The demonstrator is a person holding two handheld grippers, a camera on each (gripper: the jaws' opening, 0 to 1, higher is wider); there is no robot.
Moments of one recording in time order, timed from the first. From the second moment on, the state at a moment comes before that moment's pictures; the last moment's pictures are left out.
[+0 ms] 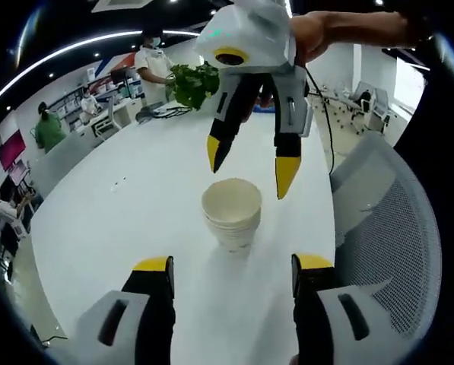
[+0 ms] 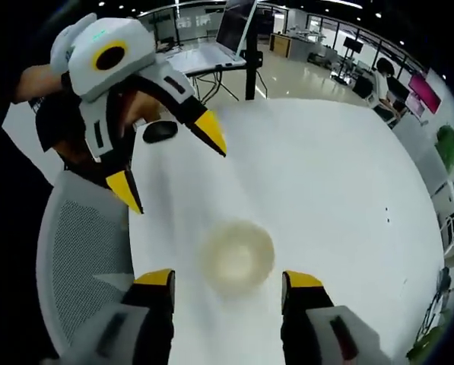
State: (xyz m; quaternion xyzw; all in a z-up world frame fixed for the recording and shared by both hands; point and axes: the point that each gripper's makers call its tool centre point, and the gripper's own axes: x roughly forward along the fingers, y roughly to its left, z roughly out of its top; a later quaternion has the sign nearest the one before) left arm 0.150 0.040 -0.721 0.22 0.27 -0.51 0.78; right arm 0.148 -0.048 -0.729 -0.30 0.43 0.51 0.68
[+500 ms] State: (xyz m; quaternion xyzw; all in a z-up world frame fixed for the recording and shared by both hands) left arm 0.158 0.021 -0.730 0.22 0.28 -0.53 0.77; right arm 0.155 -0.064 -0.745 -0.25 0.41 0.50 0.72
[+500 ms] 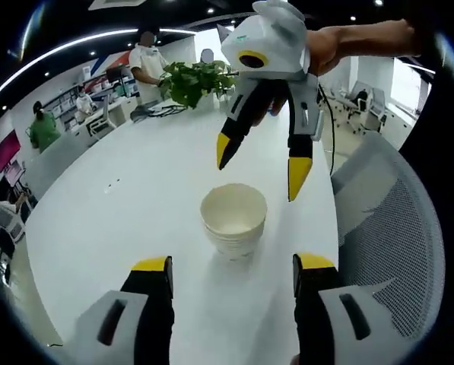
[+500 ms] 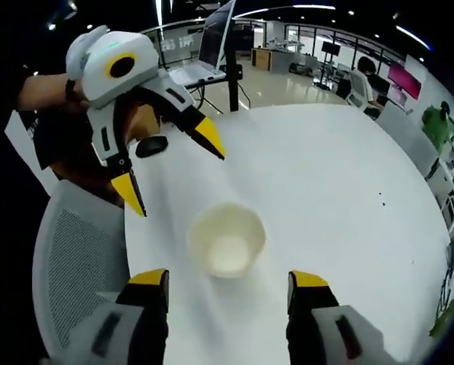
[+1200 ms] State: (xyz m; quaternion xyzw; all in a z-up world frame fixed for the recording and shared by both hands) left arm 0.167 -0.002 -0.762 0.24 0.30 -0.55 0.74; right arm 0.162 -0.057 -0.767 -0.24 0.39 0.52 0.72
